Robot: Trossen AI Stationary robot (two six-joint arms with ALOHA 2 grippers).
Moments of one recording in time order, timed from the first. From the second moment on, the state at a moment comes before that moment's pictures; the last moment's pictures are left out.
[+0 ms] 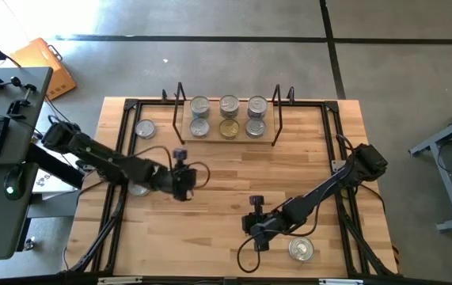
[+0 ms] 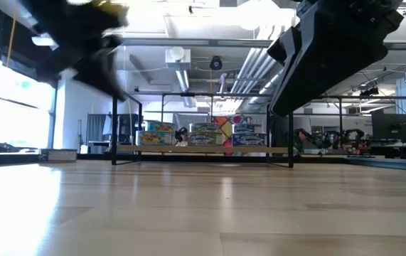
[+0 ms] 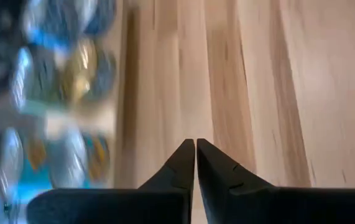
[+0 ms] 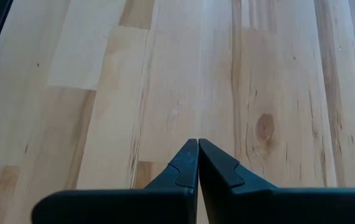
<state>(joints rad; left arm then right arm) -0.33 1.36 0.82 -0.51 -0.67 0.06 0.56 1.84 1.19 -0.35 0.33 0.34</state>
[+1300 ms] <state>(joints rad) -0.58 1.36 0.72 -1.32 -0.14 -1.13 0.56 1.84 1.19 -0.33 0.33 0.30</state>
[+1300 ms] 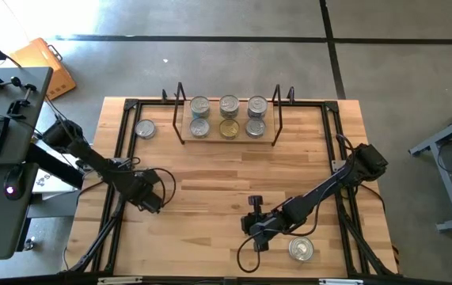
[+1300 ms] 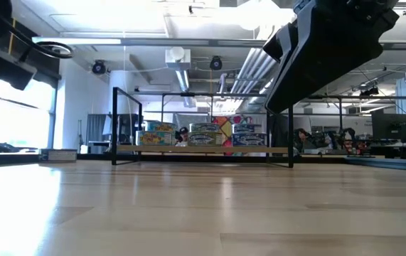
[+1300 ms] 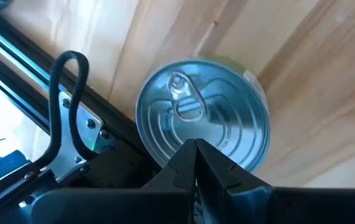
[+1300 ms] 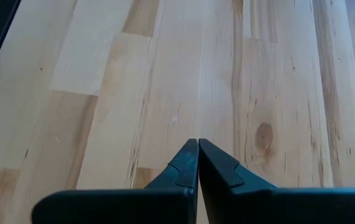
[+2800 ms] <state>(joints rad) -0.31 1.36 0.70 -0.94 -0.17 -0.66 0.56 1.84 1.19 -0.32 0.32 0.29</state>
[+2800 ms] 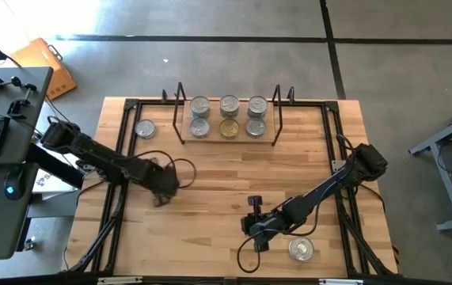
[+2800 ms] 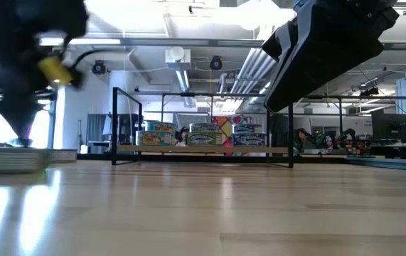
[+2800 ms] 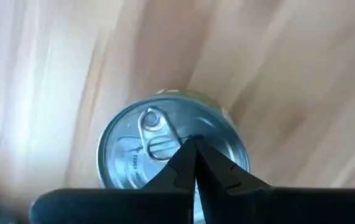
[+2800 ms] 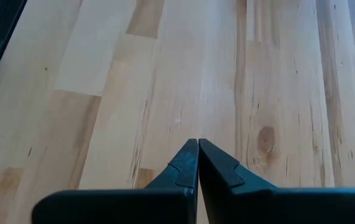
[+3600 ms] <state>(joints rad) -0.33 1.50 0.72 -0.09 -0.09 0.45 0.56 1.84 1.19 -0.32 0.31 0.29</state>
